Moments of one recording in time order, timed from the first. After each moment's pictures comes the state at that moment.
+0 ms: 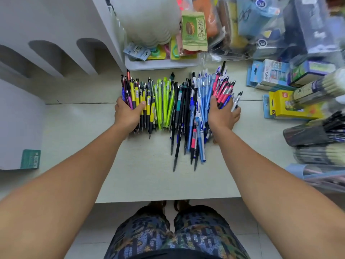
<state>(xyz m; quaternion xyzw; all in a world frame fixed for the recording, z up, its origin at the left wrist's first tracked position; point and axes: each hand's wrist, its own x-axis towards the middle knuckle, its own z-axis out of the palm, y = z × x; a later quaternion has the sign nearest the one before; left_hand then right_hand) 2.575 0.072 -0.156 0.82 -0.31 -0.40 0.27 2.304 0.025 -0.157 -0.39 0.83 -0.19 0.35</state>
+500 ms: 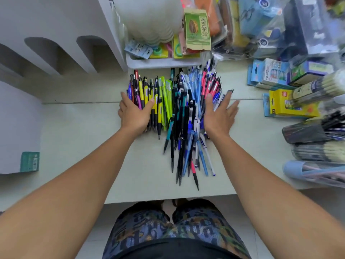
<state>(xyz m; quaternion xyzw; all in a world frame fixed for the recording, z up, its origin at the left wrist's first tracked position) 2.555 0.082 -0.138 0.83 -0.35 -0.37 0.24 2.327 0.056 -0.132 -0.48 0.79 -0.18 0.34</state>
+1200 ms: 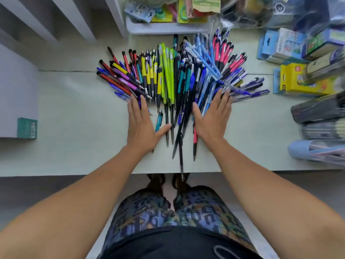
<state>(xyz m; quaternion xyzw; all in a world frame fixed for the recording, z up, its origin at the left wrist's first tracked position) 2.517 0.198 -0.179 0.79 -0.57 -0.23 0.09 2.318 0.129 -0.189 -0.64 0.74 -0.12 0.18</state>
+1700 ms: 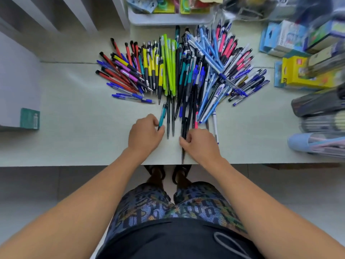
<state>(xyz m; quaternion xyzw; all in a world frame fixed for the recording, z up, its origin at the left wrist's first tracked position) 2.507 0.218 -0.159 0.80 -0.51 -0.29 0.12 2.326 0.202 -0.147 -0.72 0.62 0.07 0.30</state>
